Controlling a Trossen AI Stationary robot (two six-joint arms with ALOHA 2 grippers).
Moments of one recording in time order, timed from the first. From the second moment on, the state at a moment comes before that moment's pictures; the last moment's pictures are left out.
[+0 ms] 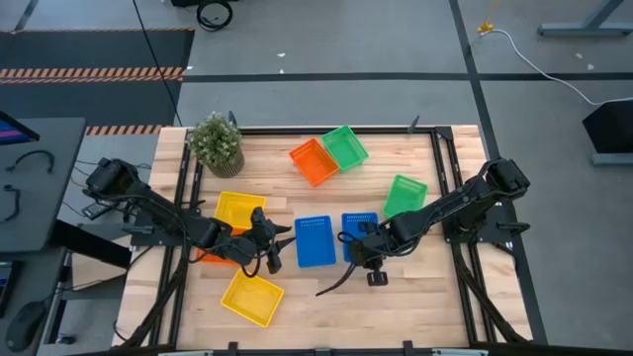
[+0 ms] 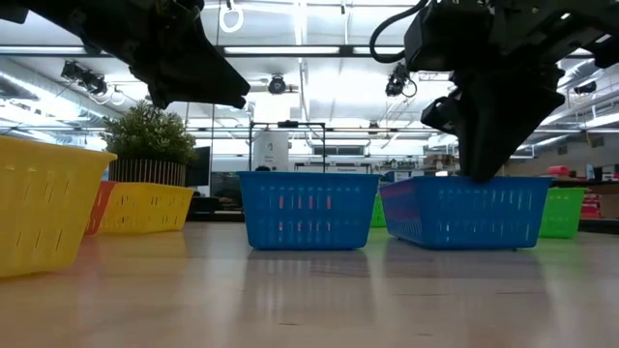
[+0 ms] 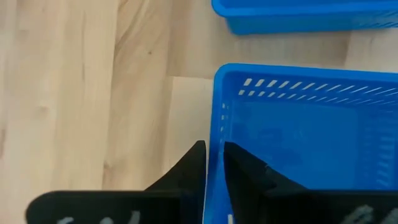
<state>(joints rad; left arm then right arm) -0.47 1.38 0.63 0.23 -0.74 -0.49 0.36 1.65 1.02 -0.56 0.03 0.29</state>
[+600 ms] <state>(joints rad) -0.49 1.38 0.63 0.24 -0.74 -0.49 0.37 1.74 1.03 -0.50 0.08 0.23</state>
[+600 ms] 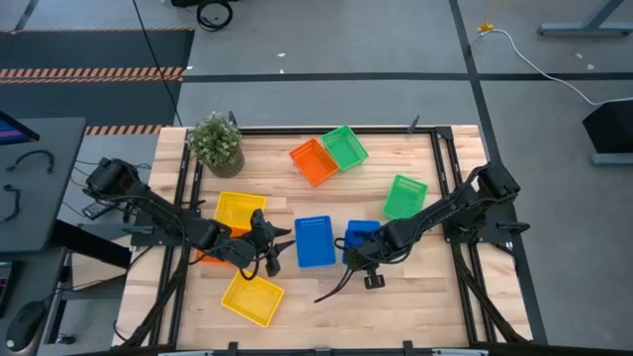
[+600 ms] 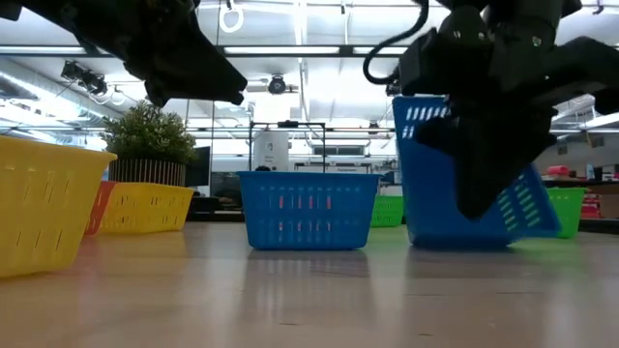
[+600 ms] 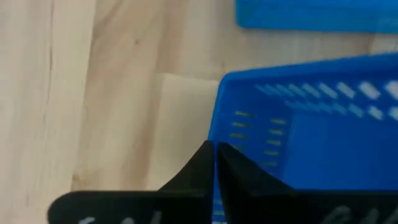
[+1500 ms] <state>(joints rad) -0.49 1.38 0.63 0.24 -0.74 -0.49 0.34 1.71 1.03 -0.51 -0.08 0.35</state>
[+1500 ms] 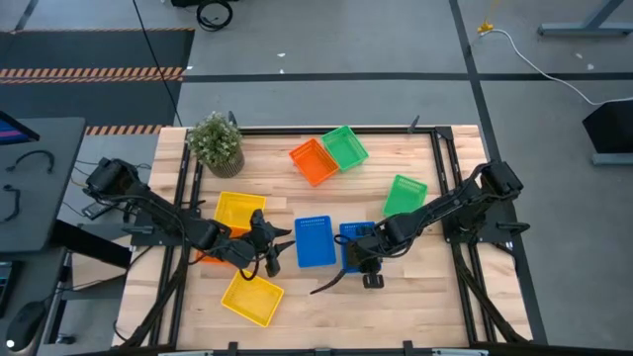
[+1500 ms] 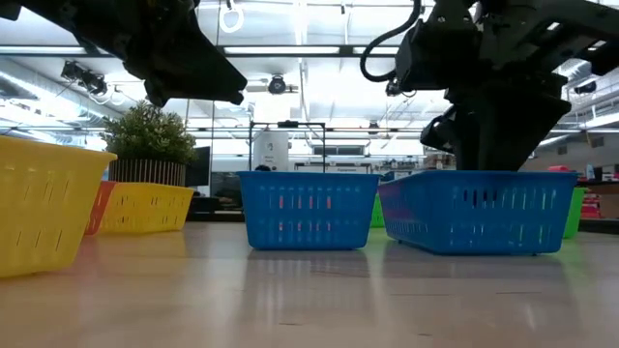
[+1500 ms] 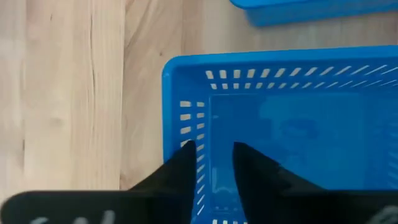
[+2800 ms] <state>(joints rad) -0.49 1.38 0.63 0.23 -0.74 -0.49 0.46 1.73 1.04 -0.54 0.14 0.34</state>
